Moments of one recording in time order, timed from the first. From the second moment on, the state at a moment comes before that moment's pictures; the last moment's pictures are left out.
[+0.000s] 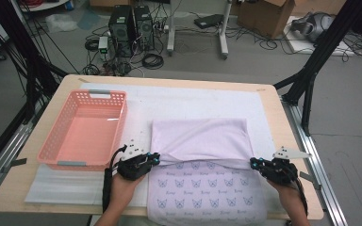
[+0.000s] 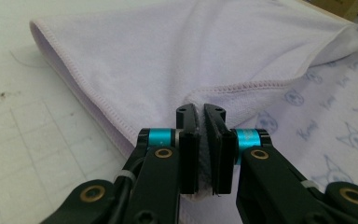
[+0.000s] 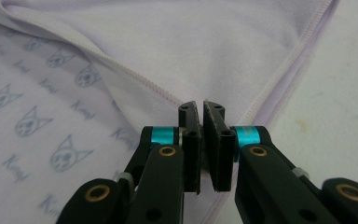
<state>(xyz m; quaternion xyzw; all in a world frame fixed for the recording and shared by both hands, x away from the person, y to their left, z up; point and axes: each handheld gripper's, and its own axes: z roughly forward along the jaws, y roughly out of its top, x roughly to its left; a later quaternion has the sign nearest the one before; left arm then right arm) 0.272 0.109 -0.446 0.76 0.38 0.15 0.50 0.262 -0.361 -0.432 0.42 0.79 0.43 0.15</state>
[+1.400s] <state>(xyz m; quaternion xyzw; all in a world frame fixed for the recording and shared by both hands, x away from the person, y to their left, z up) 0.191 0.124 -0.429 0.78 0.33 0.09 0.53 0.142 -0.380 -0.426 0.41 0.79 0.44 0.15</state>
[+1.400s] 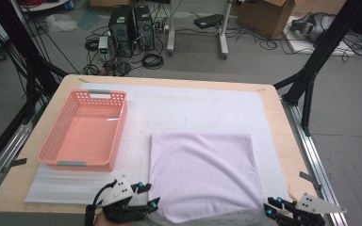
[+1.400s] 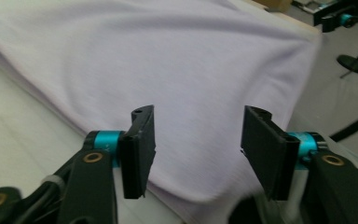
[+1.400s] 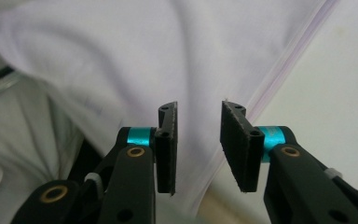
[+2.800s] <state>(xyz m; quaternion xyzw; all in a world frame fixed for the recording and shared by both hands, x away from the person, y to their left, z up) 0.347 0.094 -0.450 0.78 0.44 0.16 0.41 0.325 -0.350 -0.447 0.51 0.76 0.36 0.19</state>
